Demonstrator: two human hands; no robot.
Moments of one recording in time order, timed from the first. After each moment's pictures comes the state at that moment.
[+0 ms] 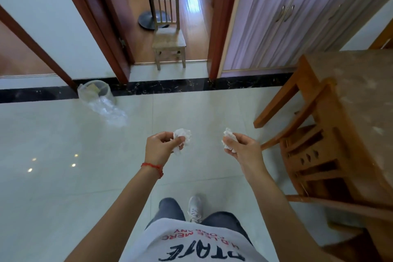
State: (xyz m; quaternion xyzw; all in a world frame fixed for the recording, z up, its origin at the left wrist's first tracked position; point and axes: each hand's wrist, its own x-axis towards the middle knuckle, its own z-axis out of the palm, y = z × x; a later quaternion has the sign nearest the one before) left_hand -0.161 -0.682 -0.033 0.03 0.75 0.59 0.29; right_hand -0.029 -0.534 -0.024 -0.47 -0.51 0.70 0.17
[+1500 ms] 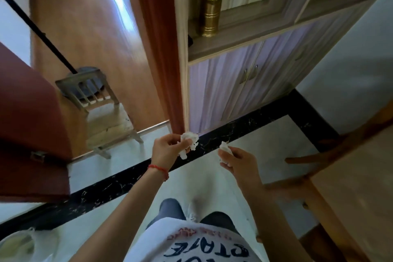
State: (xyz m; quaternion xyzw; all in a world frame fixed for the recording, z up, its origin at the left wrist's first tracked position) left_hand -0.582 -0.083 -0.040 0.20 0.75 0.50 0.38; right_hand -0.411 -0.020 -0.033 -0.55 -0.44 0.66 0.26
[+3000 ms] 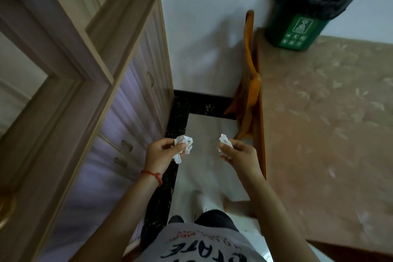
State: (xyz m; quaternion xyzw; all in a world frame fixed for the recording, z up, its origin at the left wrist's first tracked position) left_hand -0.421 0.371 -0.042 0.52 0.56 0.29 0.58; right_hand -0.254 0.281 -0.027 -0.68 -0.14 0.47 0.55
